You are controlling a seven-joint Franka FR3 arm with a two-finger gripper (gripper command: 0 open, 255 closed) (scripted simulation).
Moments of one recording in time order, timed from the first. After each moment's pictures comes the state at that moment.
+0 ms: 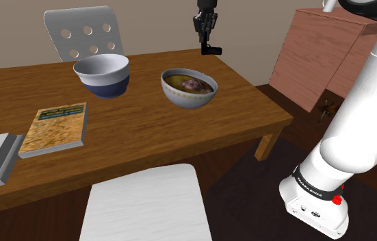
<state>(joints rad) -0.08 0.14 -0.02 -1.50 0.00 1.65 -0.22</state>
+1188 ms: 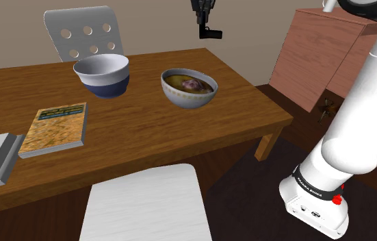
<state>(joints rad) -0.04 0.15 0.00 -1.29 0.00 1.44 -0.16</state>
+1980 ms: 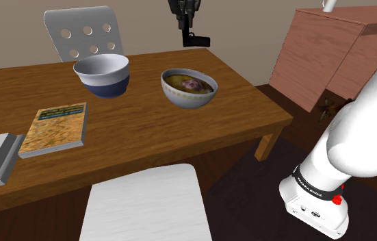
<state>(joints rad) 0.10 -0.01 0.13 -1.46 0.00 1.45 0.11</state>
